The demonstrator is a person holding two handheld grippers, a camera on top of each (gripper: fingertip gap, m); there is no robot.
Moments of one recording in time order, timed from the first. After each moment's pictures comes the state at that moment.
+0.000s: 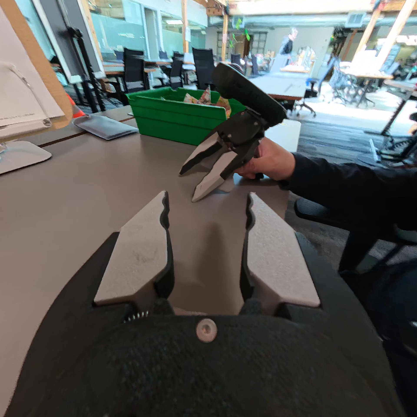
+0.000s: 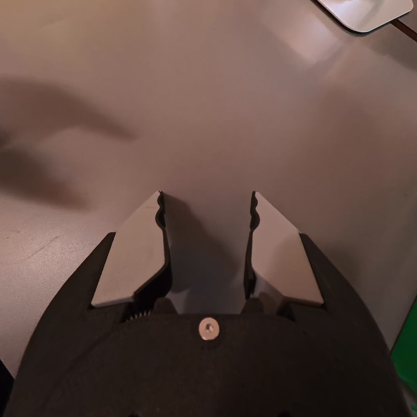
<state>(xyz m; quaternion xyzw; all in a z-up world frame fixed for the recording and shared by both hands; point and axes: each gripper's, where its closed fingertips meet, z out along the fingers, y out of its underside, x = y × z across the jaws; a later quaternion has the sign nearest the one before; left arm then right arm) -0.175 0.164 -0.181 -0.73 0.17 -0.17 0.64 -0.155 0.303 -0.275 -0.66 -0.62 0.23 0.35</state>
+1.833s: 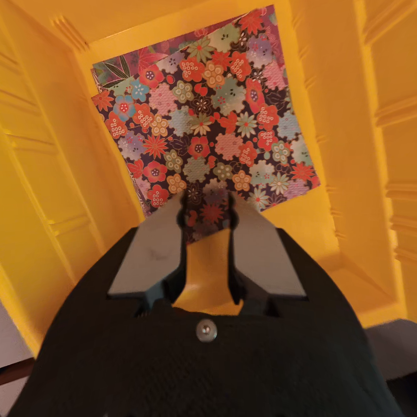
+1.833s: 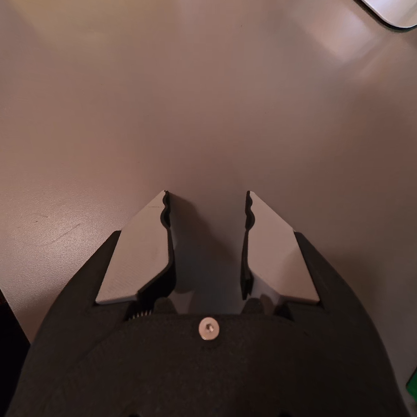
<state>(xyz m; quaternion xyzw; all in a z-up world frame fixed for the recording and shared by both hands) -0.630 0.059 -0.263 -0.97 -0.16 0.02 0.20 -0.155 0.288 -0.277 -0.64 -0.65 0.26 0.31</state>
